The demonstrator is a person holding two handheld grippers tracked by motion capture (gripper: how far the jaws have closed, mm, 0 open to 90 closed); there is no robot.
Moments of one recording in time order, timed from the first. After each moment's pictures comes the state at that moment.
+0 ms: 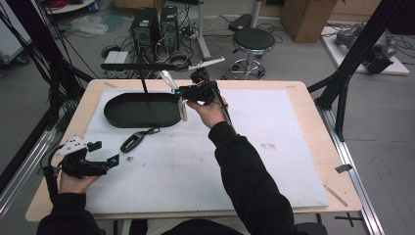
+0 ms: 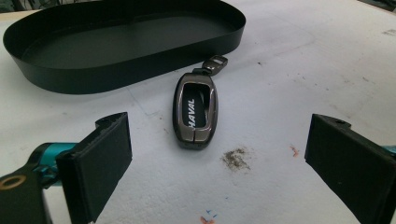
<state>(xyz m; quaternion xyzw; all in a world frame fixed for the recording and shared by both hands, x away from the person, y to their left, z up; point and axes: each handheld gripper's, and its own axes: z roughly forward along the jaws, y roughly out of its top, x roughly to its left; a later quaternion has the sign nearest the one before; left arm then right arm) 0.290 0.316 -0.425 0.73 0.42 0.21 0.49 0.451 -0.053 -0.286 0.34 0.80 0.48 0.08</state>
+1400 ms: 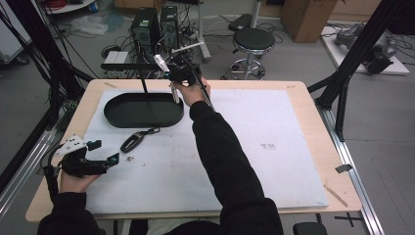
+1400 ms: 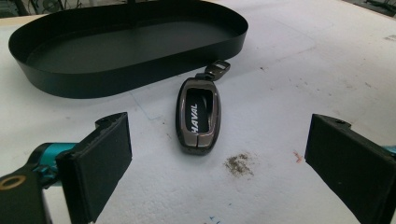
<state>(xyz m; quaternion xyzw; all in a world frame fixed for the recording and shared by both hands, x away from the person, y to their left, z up) 0.291 0.316 -0.425 0.73 0.42 0.22 0.50 0.518 -0.004 -0.287 0.37 0.80 0.46 0.14</state>
